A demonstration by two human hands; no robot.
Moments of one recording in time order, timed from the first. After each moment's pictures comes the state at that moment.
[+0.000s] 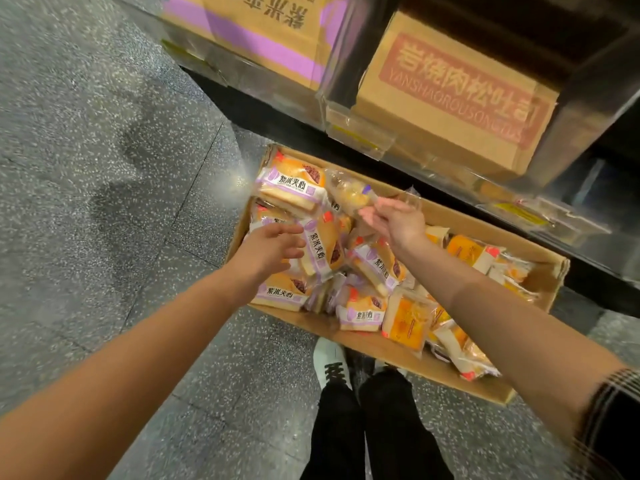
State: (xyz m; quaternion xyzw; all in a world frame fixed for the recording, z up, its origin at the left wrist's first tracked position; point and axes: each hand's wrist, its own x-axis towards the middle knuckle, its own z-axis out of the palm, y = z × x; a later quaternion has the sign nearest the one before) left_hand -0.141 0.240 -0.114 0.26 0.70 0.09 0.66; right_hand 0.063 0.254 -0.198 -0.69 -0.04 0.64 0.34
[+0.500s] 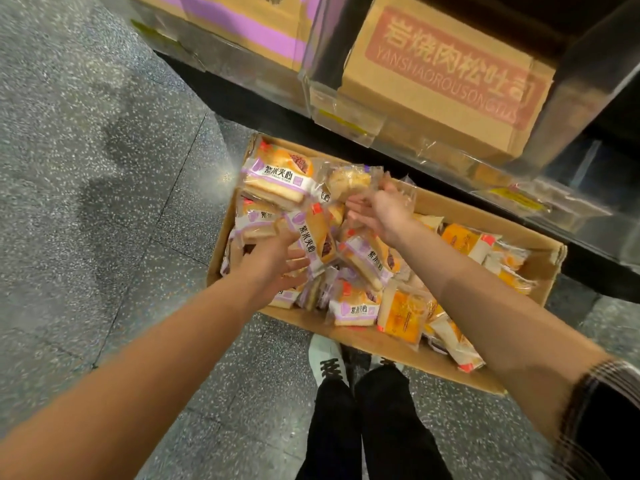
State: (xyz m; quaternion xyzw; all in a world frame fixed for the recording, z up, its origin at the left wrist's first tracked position) left_hand -0.114 0.224 -0.143 0.08 0.71 0.11 0.69; right_hand 0.059 0.267 -0.219 -0.69 -0.06 0.66 0.28
